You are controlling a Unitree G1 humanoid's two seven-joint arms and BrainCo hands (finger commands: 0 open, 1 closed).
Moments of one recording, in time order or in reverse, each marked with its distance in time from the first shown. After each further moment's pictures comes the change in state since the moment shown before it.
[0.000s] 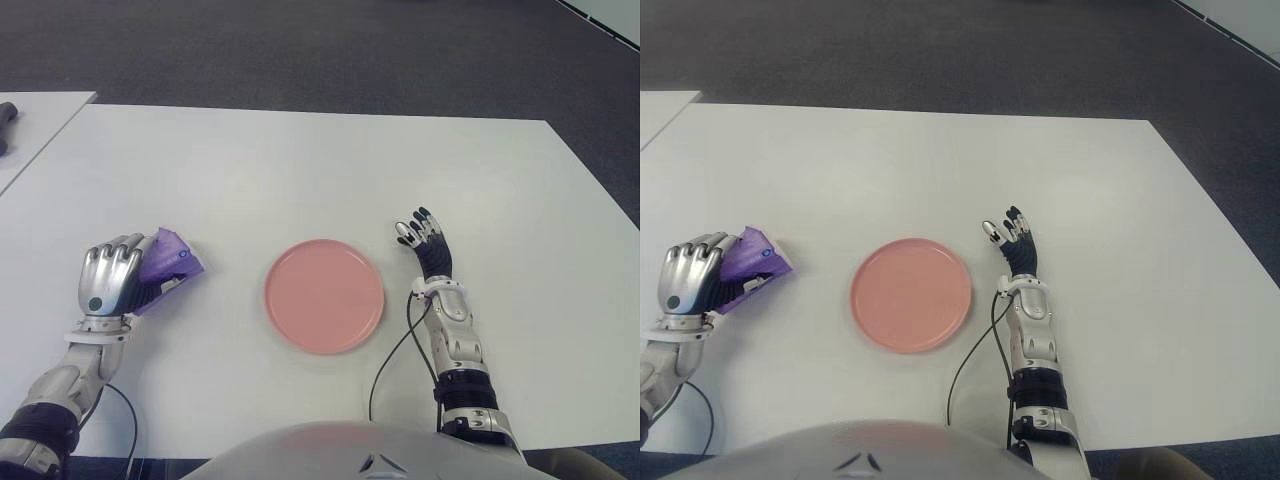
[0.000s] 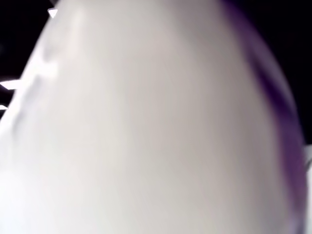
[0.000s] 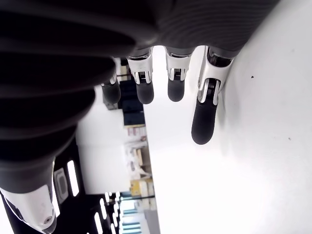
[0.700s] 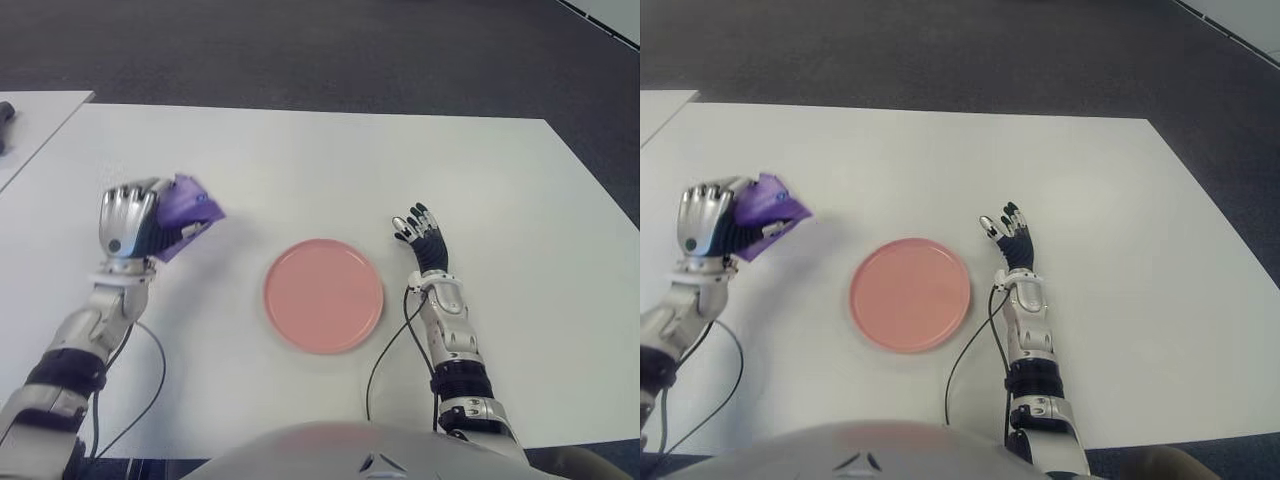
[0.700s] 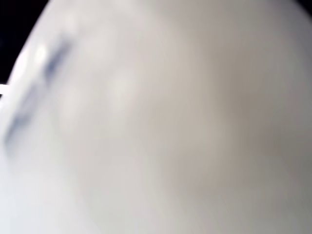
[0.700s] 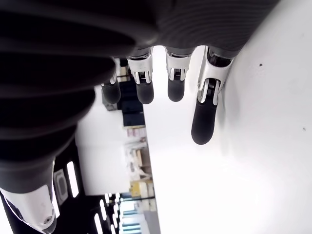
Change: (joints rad) left arm -0.236 -0.047 0.031 -0.106 -0.049 -0.021 -0.118; right arm -0.054 0.000 -0.001 0.069 0.000 -0.017 -0.010
